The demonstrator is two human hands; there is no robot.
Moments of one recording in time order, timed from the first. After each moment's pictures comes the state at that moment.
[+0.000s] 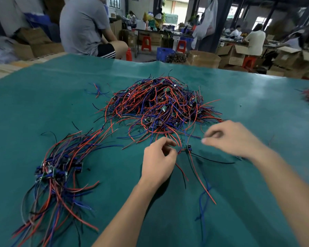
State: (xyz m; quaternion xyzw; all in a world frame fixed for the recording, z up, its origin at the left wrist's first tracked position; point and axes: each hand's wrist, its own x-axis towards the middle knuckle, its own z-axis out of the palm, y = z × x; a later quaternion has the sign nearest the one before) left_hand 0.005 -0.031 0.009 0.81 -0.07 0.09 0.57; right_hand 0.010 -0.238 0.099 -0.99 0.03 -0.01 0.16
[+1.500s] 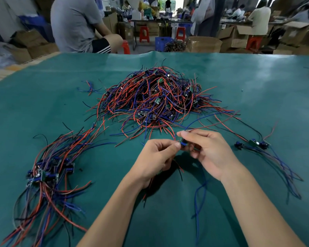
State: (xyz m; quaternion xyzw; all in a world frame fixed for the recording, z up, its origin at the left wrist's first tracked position) left_hand 0.007 -0.026 0.005 0.64 -0.16 -0.16 0.74; right_hand -0.005 -0.191 0.028 -0.63 0.04 0.00 0.78
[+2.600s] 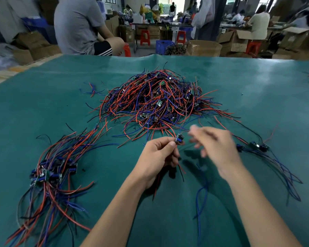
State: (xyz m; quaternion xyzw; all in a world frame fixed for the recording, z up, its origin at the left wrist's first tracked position) left_hand 0.006 -0.029 0.007 0.59 -0.12 -0.16 0.78; right_hand -0.008 -0.202 0.030 -0.78 0.07 -0.16 0.60
